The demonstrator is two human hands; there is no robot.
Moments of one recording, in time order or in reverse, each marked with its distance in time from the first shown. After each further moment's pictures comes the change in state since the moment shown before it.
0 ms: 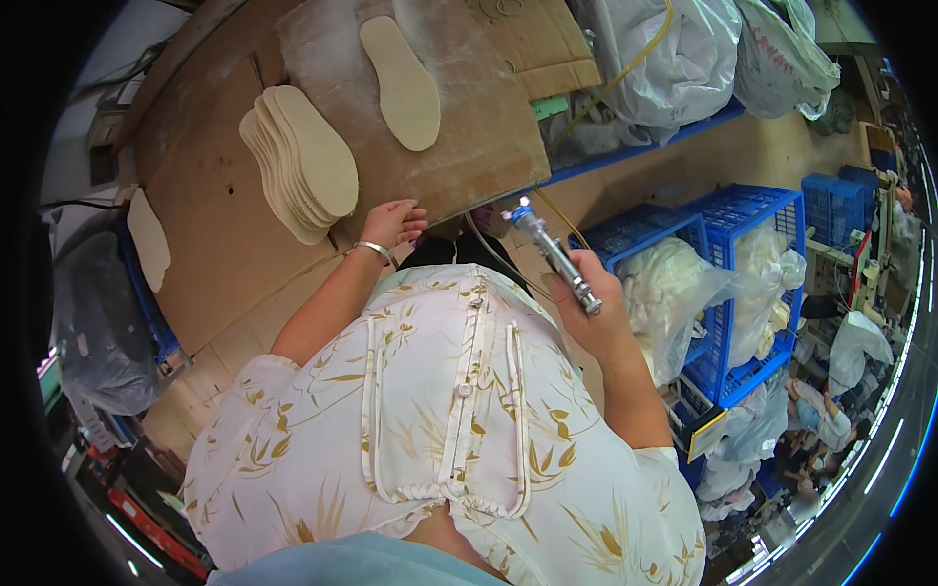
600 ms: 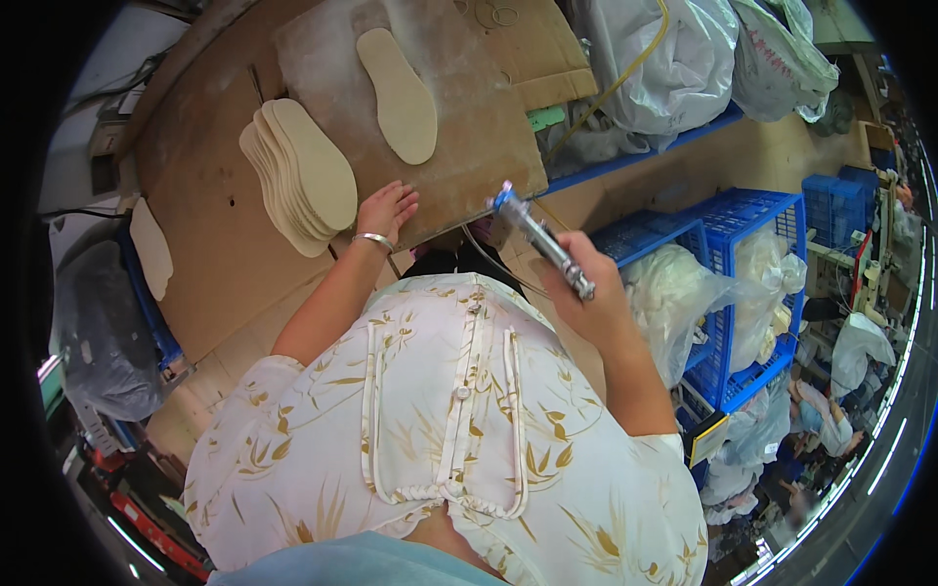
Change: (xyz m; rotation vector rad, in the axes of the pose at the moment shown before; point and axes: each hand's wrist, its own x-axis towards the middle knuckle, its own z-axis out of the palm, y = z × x) left_hand 0.014 0.029 0.015 -0.359 0.099 0.195; right_hand 0.036 -0.018 -0.005 0.032 -0.001 -0.049
